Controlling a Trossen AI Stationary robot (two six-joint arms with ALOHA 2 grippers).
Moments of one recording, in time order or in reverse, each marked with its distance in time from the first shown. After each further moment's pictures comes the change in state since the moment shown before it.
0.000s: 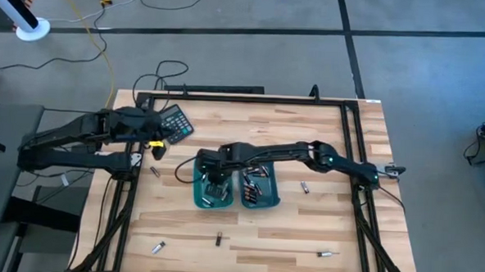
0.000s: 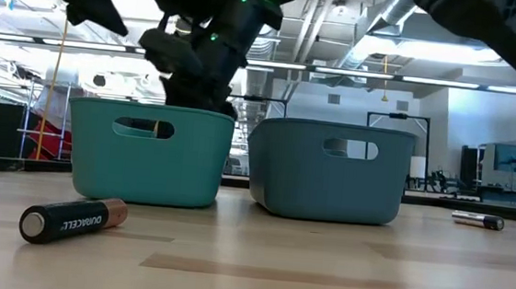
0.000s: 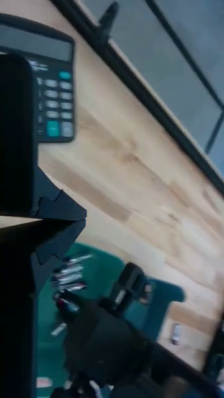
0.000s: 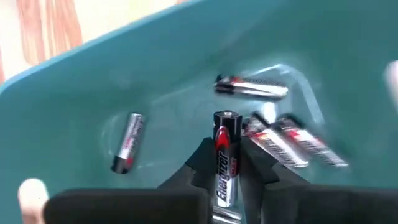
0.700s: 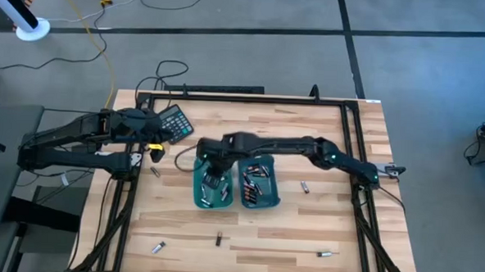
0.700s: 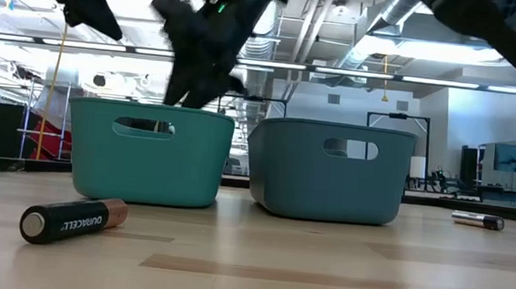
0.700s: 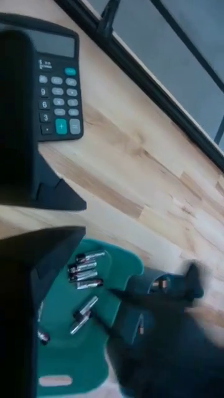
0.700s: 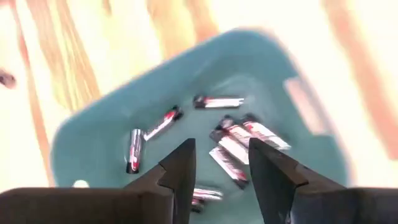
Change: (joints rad) left arm -0.010 0.004 0.000 -0.041 0.025 0.028; right arm -0.035 -0.044 0.106 -0.122 0.004 0.107
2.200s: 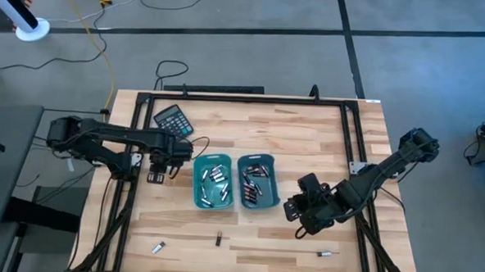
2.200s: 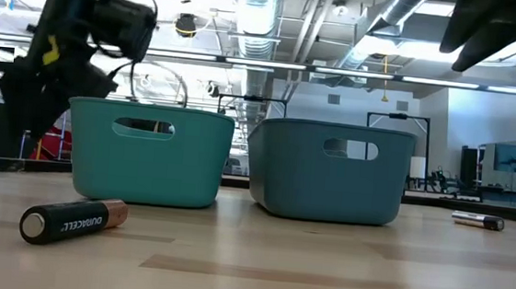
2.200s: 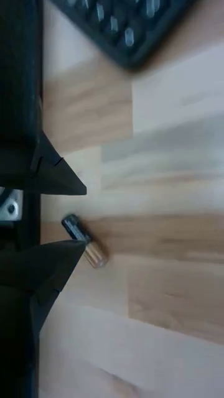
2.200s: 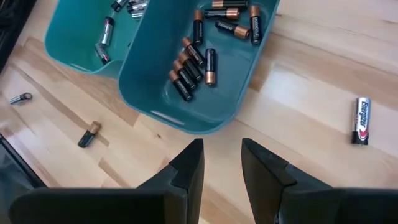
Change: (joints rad) left arm -0.085 0.641 -0.119 -0.310 0.097 0.373; right arm 0.619 -0.981 -1.196 0.075 0.572 1.275
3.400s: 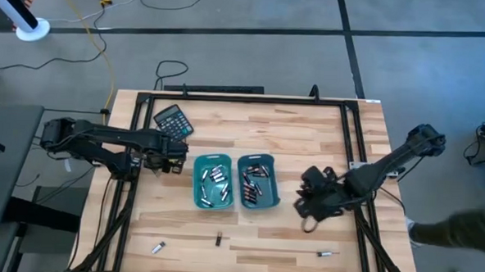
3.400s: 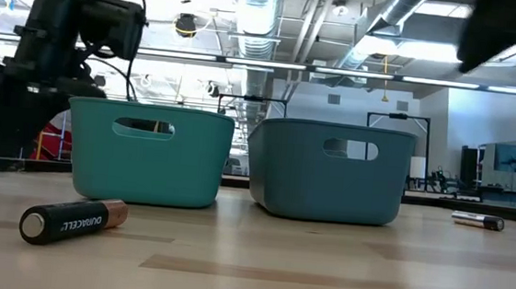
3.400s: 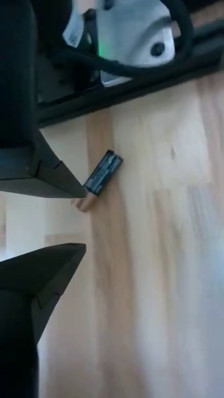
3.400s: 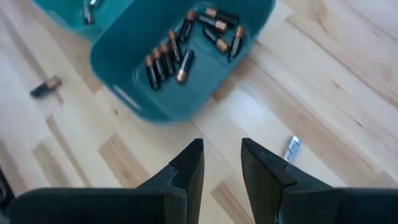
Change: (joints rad) left arm 0.001 -0.083 -0.067 0.045 0.085 -1.480; right arm -0.037 -0.128 -0.056 -0.094 -0.020 -0.388
